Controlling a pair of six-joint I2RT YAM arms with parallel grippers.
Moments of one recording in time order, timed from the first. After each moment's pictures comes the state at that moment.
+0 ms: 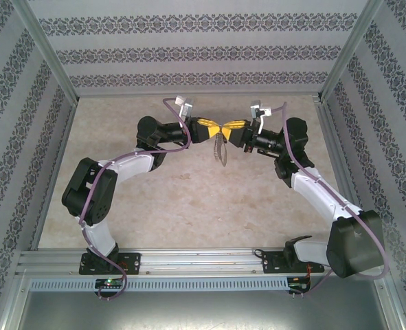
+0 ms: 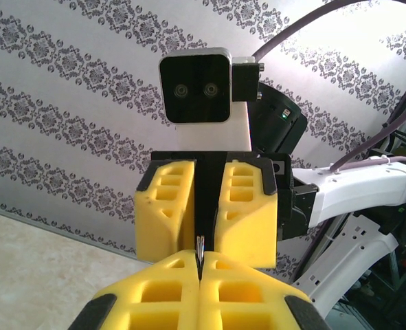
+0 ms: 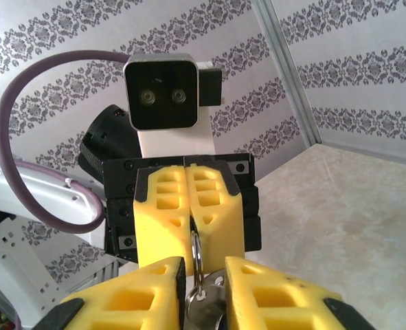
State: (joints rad) left arm -0.45 1.79 1.11 1.19 1.06 -0.88; right arm 0.25 1.27 0.83 0.57 -0.98 0.57
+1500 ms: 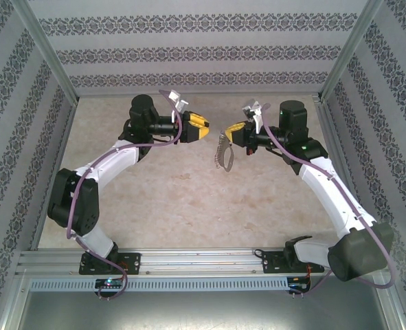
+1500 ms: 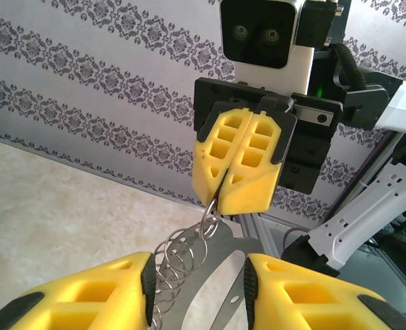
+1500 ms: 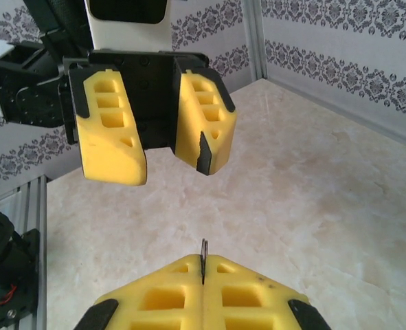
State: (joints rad) left arm -0.36 1.66 1.22 0.47 1.20 -0.40; right arm 0.25 1.24 1.13 -0.30 -0.89 -0.07
